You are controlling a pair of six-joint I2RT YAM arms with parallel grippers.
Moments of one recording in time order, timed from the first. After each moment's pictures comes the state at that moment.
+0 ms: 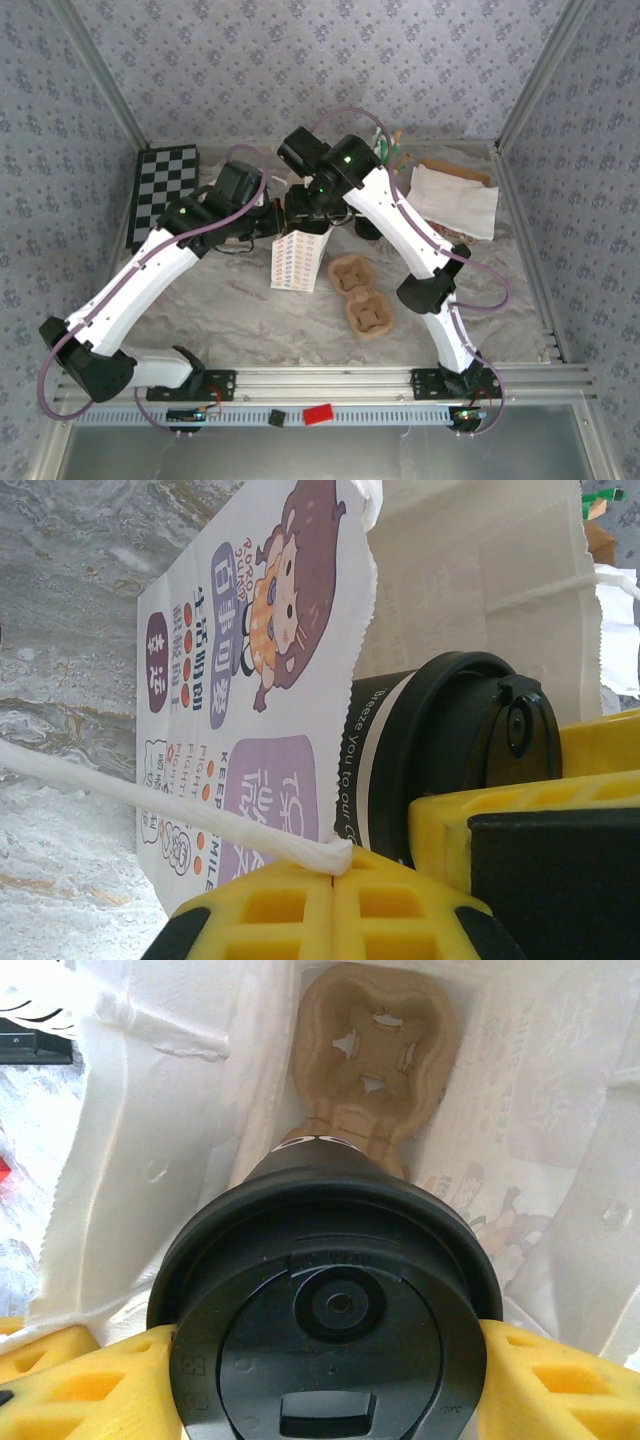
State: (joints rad) left arm -0.69 1.29 1.45 -0.96 0.00 -0.70; right arm 0.87 2.14 2.66 -1.69 0.07 0.69
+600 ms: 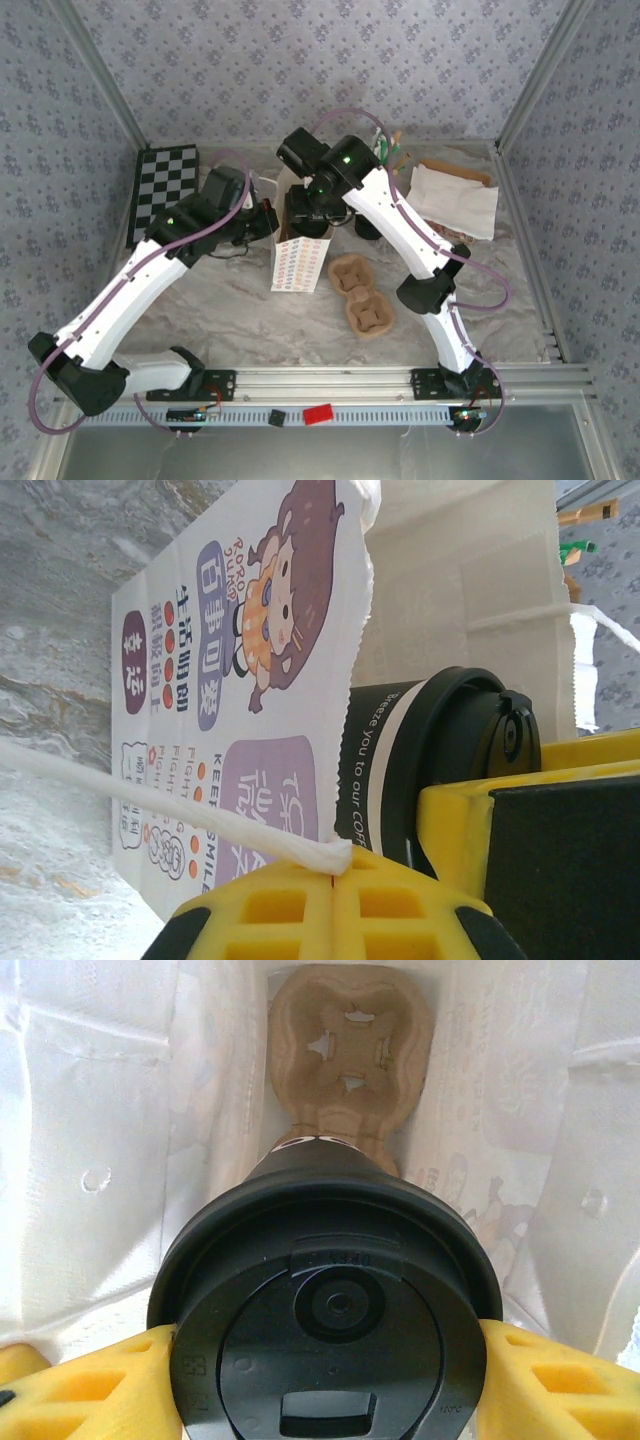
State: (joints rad) left arm -0.65 1.21 1.36 -0.89 0.03 -0.81; right arm 0.87 2.14 2.65 -1.69 0.06 0.72
